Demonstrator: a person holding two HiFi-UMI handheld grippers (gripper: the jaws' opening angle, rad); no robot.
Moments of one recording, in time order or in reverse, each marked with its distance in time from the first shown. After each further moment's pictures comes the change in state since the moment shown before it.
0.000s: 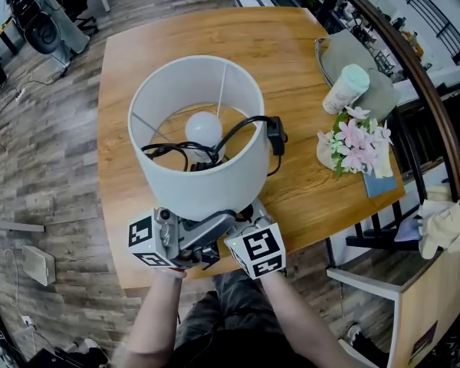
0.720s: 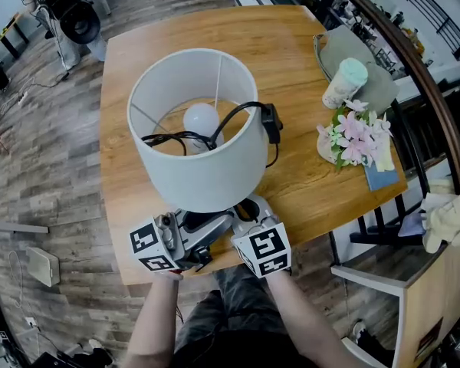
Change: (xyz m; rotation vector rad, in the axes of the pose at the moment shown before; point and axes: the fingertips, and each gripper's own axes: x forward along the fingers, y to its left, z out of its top) left arm -0.037 0.013 -0.047 0.039 0.199 0.194; right arm -0.017 -0.001 -0.011 -0.001 0.001 -0.017
